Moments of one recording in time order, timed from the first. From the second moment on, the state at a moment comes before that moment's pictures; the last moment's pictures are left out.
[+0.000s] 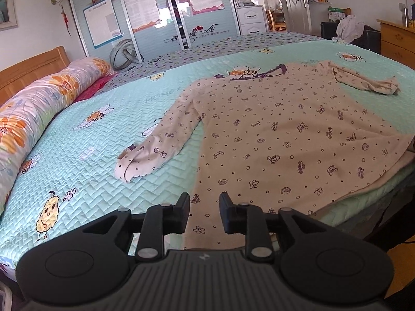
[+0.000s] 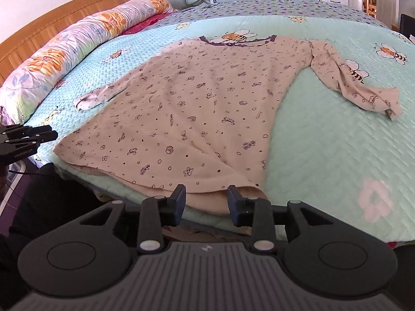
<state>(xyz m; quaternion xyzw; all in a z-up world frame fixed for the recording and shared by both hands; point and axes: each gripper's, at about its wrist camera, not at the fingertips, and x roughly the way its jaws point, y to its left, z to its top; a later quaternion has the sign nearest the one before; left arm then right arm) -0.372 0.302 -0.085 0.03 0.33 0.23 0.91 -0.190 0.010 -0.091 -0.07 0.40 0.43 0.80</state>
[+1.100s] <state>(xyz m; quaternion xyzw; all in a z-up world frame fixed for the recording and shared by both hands) -0.311 0.274 -0.135 0.01 0.41 0.15 0.90 -0.166 0.027 -0.129 0.01 0.54 0.44 0.72</state>
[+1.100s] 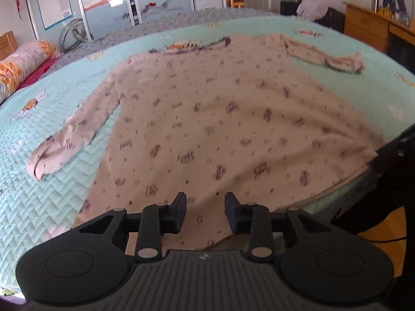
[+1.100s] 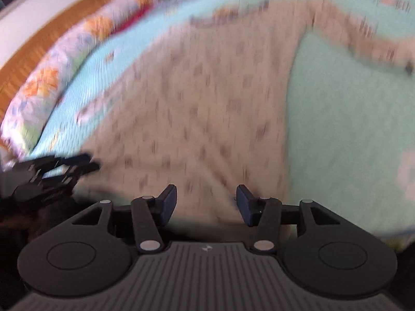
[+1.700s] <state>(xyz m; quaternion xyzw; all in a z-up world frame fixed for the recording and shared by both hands) -0.343 0.311 -0.139 -0.01 0.41 0.22 0.89 -0.164 0.049 -0.130 0.04 0.53 0.47 0.71</state>
